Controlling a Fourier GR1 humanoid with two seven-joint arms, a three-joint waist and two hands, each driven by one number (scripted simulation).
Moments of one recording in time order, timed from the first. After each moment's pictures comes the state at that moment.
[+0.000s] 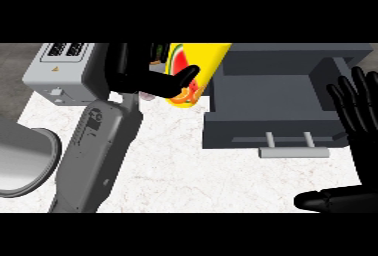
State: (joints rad) left arm -0.78 0.01 -0.03 -1.29 0.21 0.17 -0.17; right arm -0.09 -0.11 -0.10 -2.08 -0.18 0.15 0.17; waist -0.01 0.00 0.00
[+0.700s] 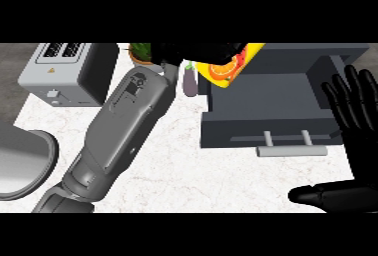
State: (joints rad) left arm -1.09 0.00 -0.12 -0.91 0.28 0.33 -0.20; right arm -0.10 -0.10 -0.09 -2.05 -0.17 0.15 0.15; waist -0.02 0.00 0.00
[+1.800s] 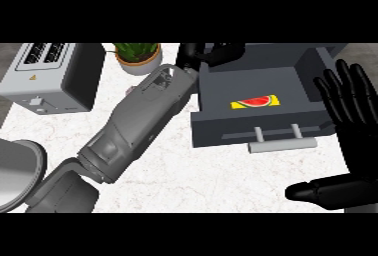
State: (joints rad) left arm -1.30 0.00 -0.42 -0.43 0.56 0.41 -0.36; right arm -0.14 -0.11 -0.08 -2.01 -0.18 0.18 0.14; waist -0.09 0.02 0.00
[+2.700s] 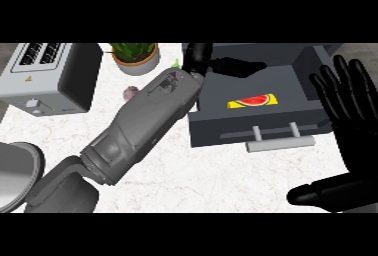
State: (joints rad) left arm -1.31 0.00 -0.57 -0.44 0.69 0.46 -0.40; right arm -0.17 -0.10 -0.08 -2.01 -0.25 0.20 0.15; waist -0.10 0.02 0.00
